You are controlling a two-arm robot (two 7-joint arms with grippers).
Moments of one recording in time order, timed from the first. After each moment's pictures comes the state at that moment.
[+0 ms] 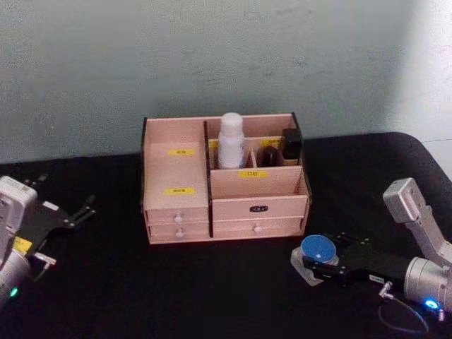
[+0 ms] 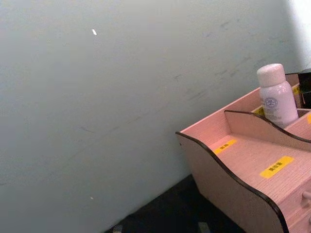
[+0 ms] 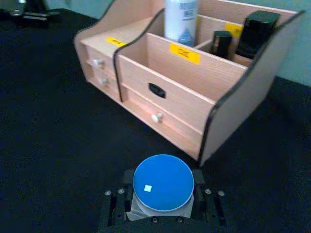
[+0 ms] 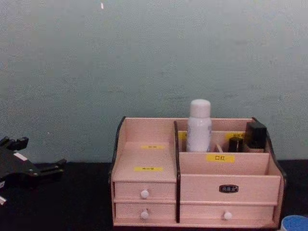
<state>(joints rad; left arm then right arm) -0.20 0.60 0.45 -1.41 -0.25 -0.12 0.03 0.11 0.67 -0.36 -1.48 0.48 0.15 0.54</state>
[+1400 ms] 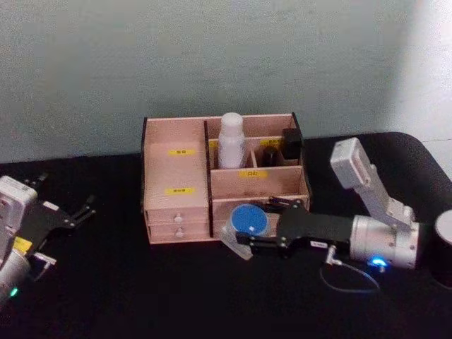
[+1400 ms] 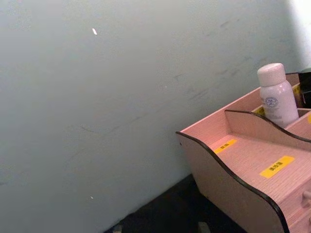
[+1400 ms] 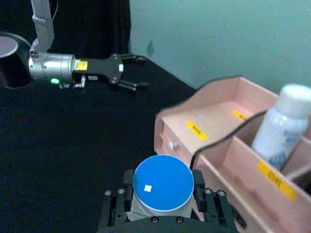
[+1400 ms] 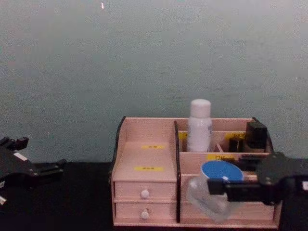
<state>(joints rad) -0.20 0.60 0.45 -1.41 -0.25 -0.12 0.03 0.36 0.61 -0.53 -1.45 0.49 0.07 0.73</state>
